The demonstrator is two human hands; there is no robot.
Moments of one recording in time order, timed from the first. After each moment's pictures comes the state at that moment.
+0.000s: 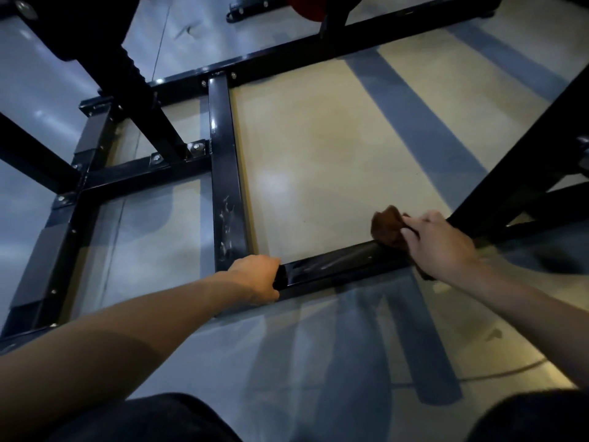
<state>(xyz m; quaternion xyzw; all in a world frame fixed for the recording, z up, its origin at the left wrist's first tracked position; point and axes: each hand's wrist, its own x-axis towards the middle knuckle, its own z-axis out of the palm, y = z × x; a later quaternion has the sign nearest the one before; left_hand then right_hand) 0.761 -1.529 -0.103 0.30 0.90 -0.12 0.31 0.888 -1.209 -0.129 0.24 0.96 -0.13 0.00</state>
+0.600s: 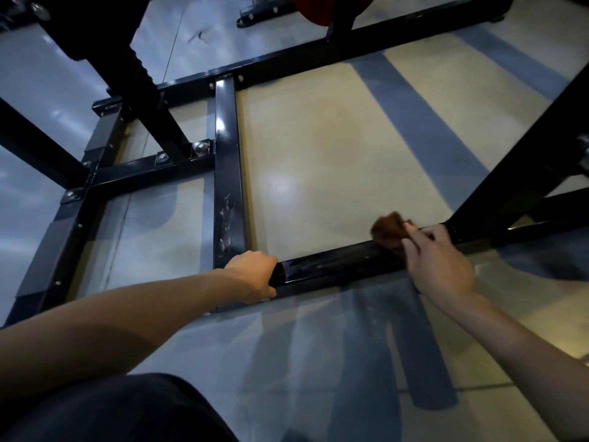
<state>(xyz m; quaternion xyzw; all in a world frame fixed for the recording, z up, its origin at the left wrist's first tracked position) 0.770 -1.525 -0.099 0.29 0.90 -0.13 0.28 0.916 -1.227 -0.148 0.27 0.94 -0.17 -0.10</state>
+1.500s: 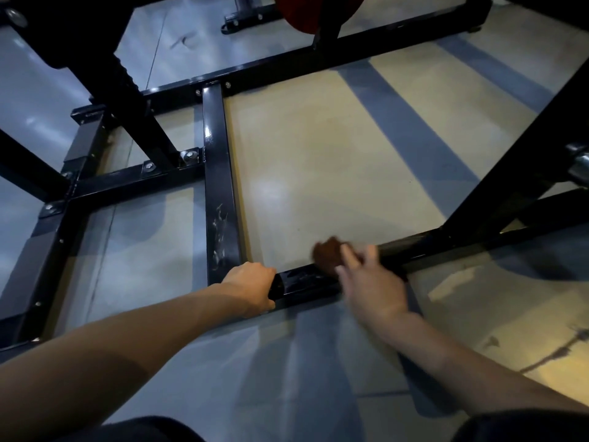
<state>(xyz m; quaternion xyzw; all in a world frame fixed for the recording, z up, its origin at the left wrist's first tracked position) 0.766 -1.525 -0.100 0.32 0.90 -0.14 0.27 0.892 -1.326 -0.131 0.18 0.97 -0.13 0.03</state>
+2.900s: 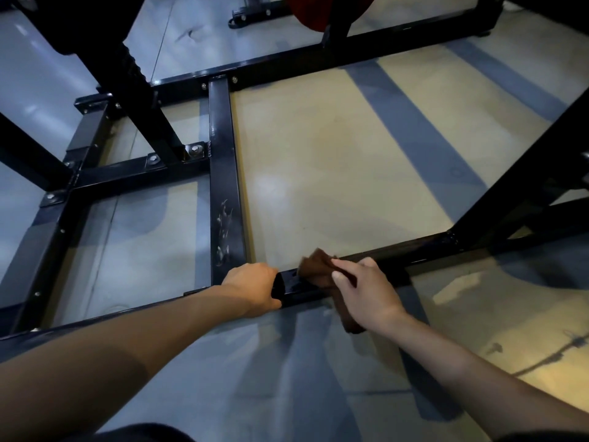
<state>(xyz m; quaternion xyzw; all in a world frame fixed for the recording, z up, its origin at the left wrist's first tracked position) 0.770 -1.531 -0.099 0.28 0.91 -0.09 0.28 0.892 -1.335 -0.122 0.21 0.89 -0.40 0.05</state>
